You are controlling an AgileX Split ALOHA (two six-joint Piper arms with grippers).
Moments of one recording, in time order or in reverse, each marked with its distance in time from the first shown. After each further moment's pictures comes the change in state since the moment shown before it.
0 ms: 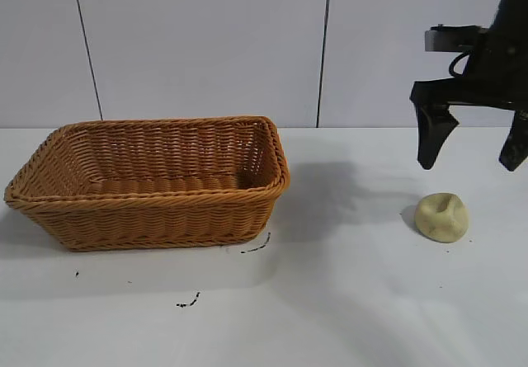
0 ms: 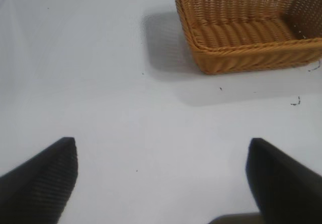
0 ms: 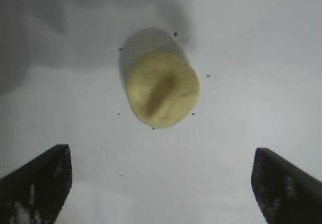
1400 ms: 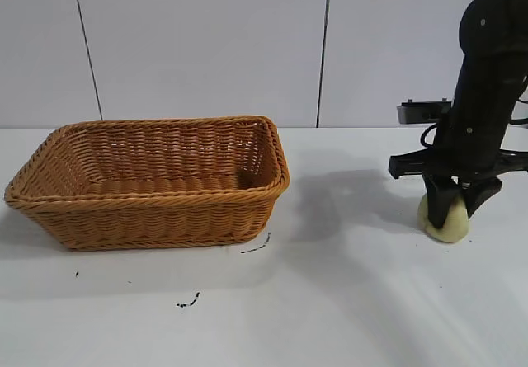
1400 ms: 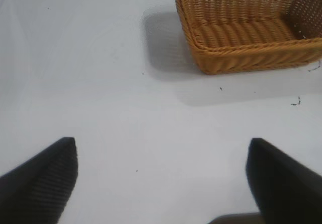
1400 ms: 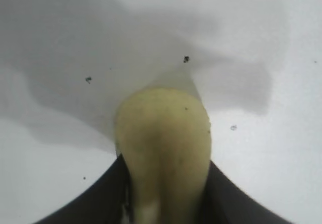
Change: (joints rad) left arm 0.000 0.000 0.000 0.000 0.000 0.000; right arm -0.008 0.207 -0.003 -0.051 -0.131 0.024
